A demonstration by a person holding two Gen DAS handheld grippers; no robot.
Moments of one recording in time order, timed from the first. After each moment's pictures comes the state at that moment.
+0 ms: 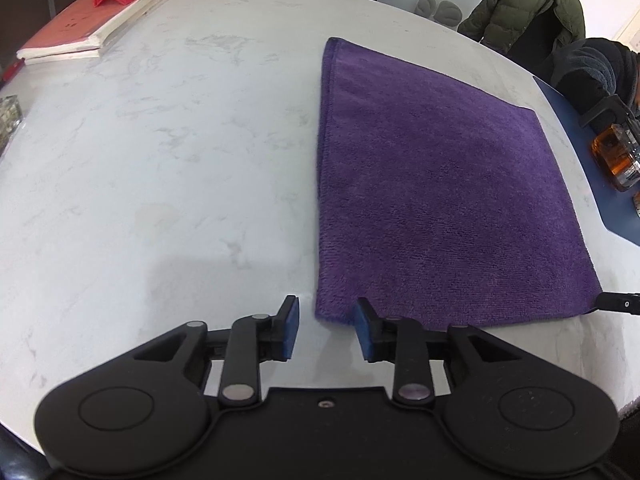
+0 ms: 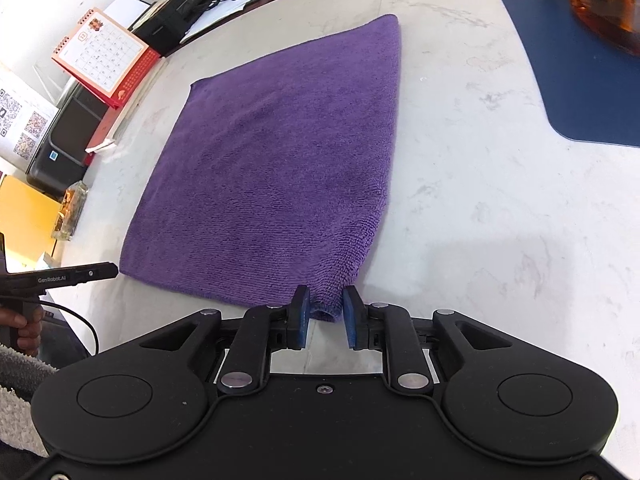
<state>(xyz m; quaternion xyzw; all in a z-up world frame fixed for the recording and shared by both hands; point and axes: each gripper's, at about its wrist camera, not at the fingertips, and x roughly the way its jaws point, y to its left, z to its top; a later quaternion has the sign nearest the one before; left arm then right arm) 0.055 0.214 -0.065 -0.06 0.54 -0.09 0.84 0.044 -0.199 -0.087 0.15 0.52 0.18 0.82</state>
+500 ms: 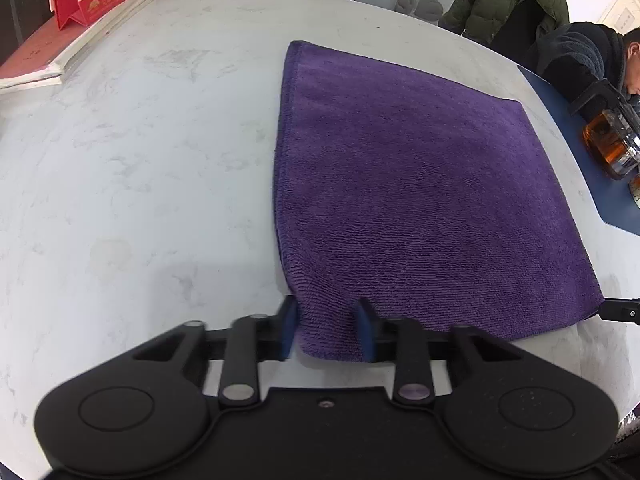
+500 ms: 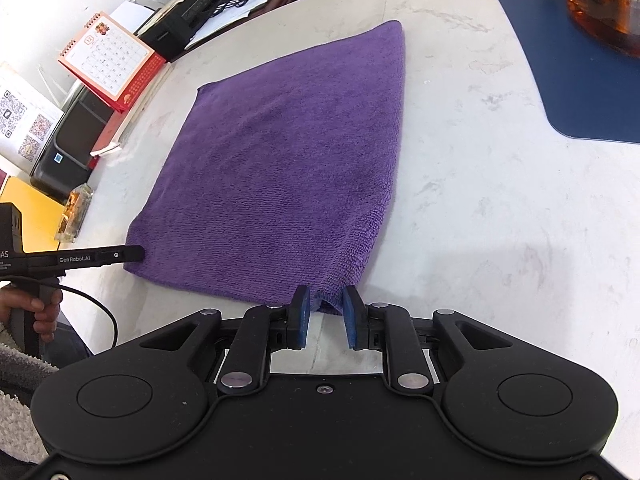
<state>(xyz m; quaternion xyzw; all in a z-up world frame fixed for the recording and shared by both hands) 0.070 0.190 -0.073 -0.05 0.53 -0.11 0.84 0.033 -0.199 -0.086 0.16 0.51 0.18 0.83</state>
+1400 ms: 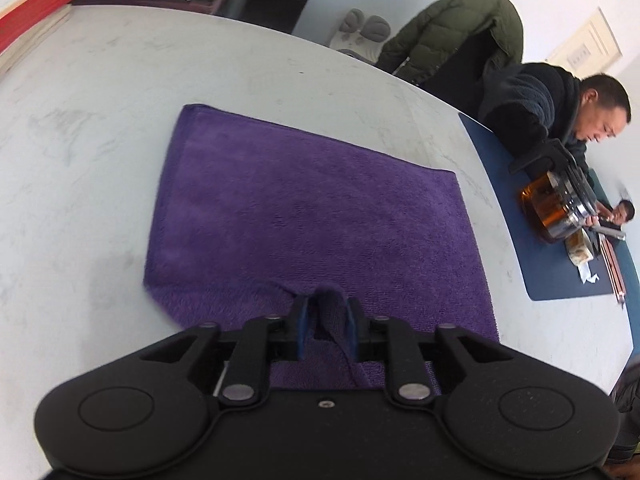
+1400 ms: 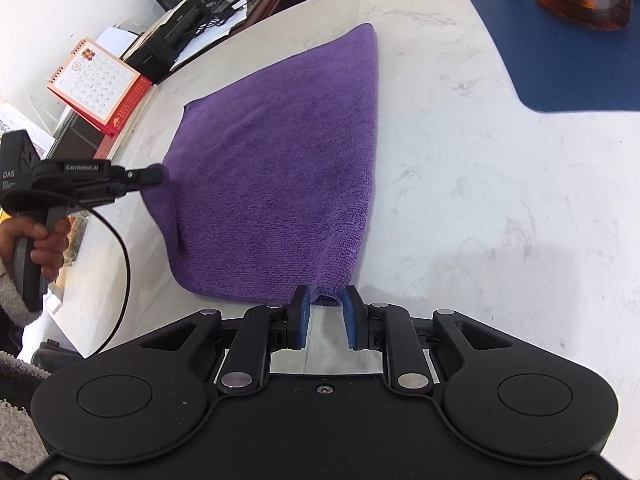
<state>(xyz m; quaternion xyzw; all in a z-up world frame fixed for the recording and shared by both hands) 0.160 0.134 -0.052 -0.11 0.51 -0.20 0.83 0.019 -0.207 -0.094 0.19 0.50 0.15 0.83</state>
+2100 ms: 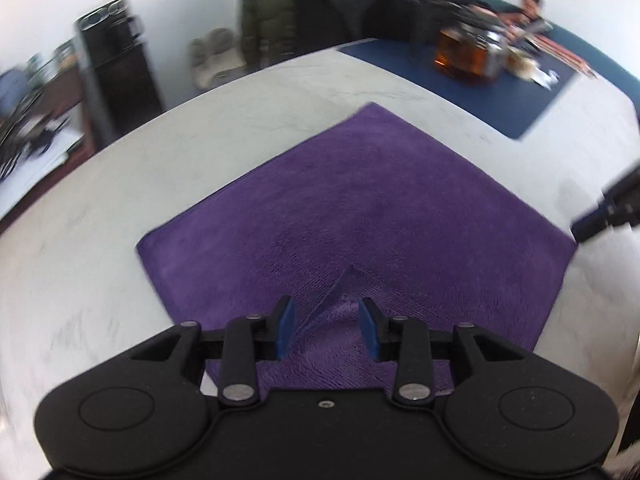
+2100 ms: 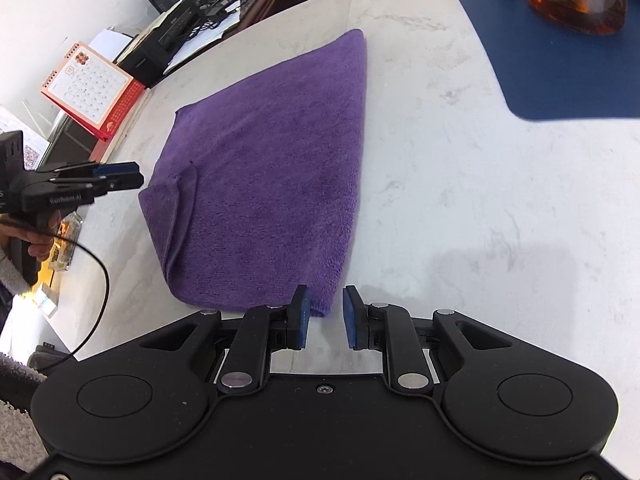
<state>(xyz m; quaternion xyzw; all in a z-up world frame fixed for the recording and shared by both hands) 0.161 0.118 -0.042 0.23 0.41 -0.39 0.79 0.030 -0.214 -0.087 0.18 0.50 0.15 0.84</state>
